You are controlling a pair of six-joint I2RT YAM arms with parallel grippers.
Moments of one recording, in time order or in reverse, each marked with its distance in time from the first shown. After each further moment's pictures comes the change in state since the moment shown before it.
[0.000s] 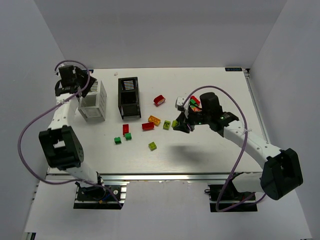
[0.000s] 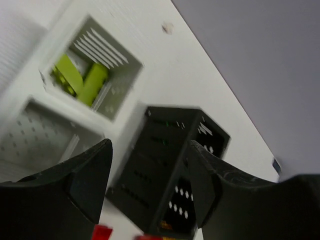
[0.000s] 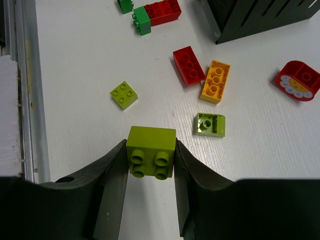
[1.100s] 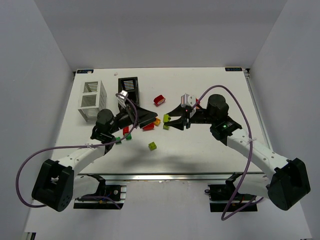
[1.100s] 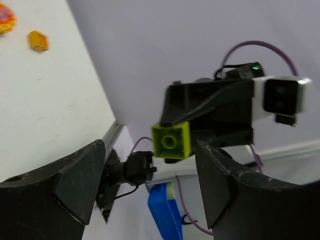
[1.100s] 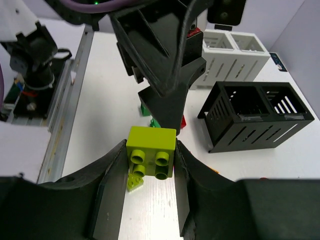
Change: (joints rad) left arm -0.609 -0.510 -0.909 1.047 0.623 -0.521; right arm 0.069 -0.112 -0.084 0.516 -0.188 0.233
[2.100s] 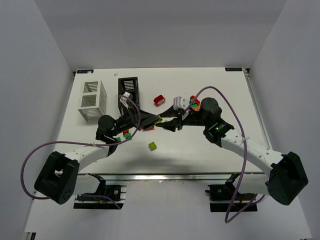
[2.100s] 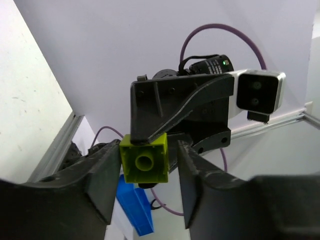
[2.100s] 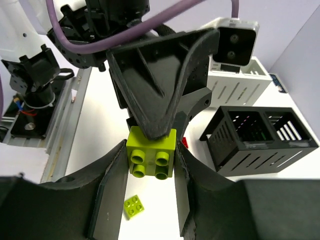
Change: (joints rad) left arm -0.060 0.077 -0.055 0.384 0.028 -0.260; right arm 0.116 0.050 0.000 0.153 0.104 0.065
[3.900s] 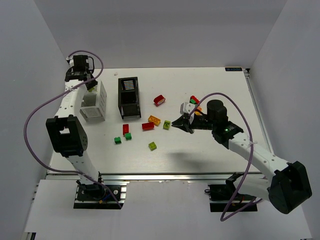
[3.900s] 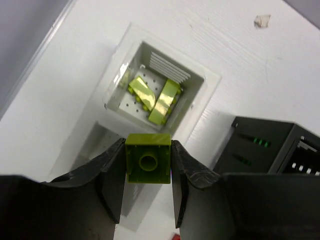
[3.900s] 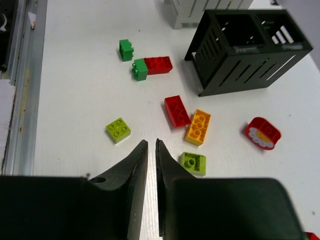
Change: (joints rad) left arm 0.532 0.556 1.207 -1.757 -1.026 1.131; right arm -0.153 -0.095 -0.091 -0.327 0.038 -0.256
